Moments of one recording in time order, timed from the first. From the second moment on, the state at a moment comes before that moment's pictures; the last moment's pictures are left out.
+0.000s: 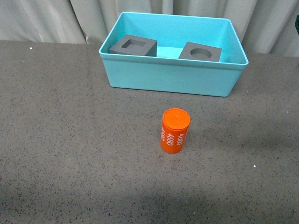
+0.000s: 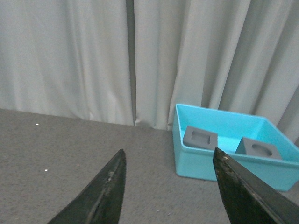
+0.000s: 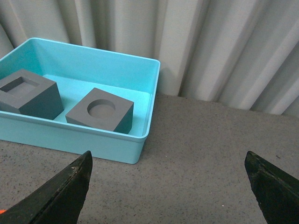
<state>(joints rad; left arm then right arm) -0.20 0.25 -0.01 0.33 -0.20 -0.09 0.32 1.28 0.41 0.63 0.28 -0.06</state>
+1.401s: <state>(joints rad) 0.00 0.00 0.02 0.00 0.00 -0.01 0.46 1.66 0.83 0.13 -0.16 -0.20</state>
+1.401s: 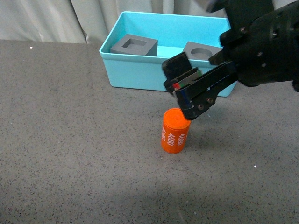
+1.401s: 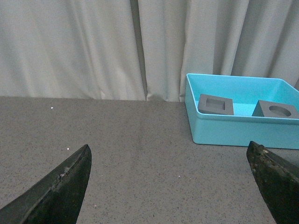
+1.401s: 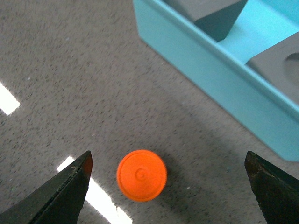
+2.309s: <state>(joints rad) 0.00 0.00 0.02 0.00 0.00 0.00 0.53 2.03 1.10 -0.16 -0.11 -0.18</state>
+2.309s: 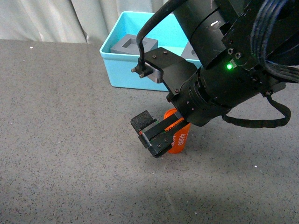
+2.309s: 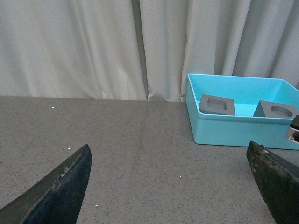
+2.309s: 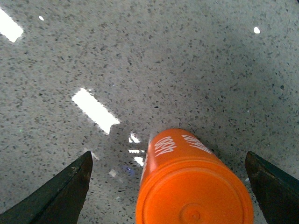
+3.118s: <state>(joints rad) 0.00 0.00 0.02 0.00 0.00 0.00 0.42 1.79 1.14 -0.08 -0.14 -0.13</state>
